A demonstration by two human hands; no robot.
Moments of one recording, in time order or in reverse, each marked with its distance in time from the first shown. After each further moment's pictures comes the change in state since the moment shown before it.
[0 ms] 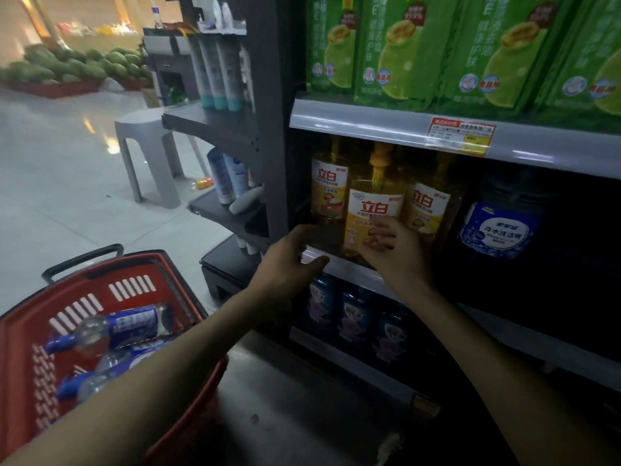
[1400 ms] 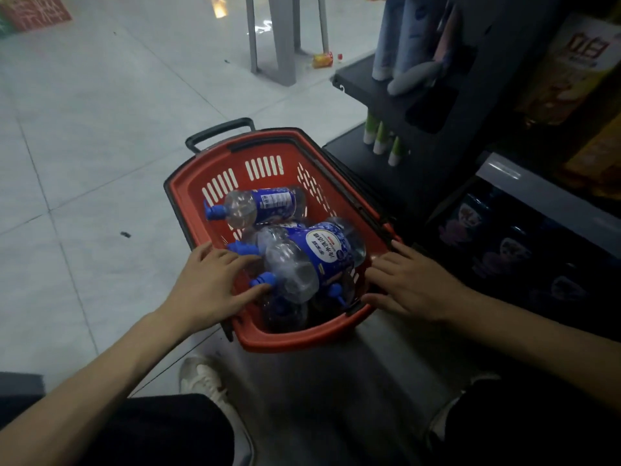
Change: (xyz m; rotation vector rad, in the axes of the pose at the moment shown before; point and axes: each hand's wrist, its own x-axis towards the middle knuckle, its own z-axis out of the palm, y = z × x) left_hand -0.270 -0.260 -0.151 0.878 -0.098 -0.270; right_hand -0.121 0.041 0.197 -0.852 -1.010 -0.978
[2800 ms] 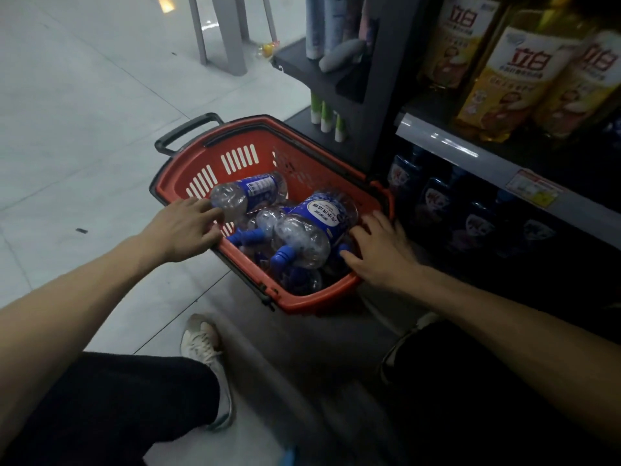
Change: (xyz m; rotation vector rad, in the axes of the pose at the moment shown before) left_hand 0.037 0.022 -0.022 0.153 -0.029 0.242; right_hand -0.066 -0.032 0.010 0.167 -0.029 0.679
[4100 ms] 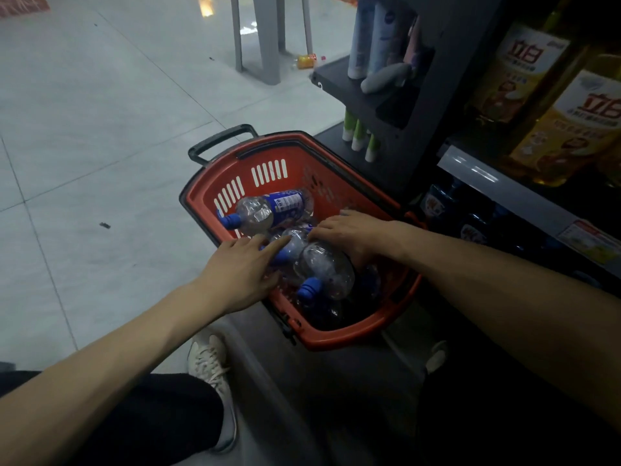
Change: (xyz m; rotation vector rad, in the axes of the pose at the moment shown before) left_hand -0.008 0.070 -0.009 -0.143 -0.048 -0.149; right_hand 0.136 -0.053 -0.034 -0.387 -0.284 -0.744
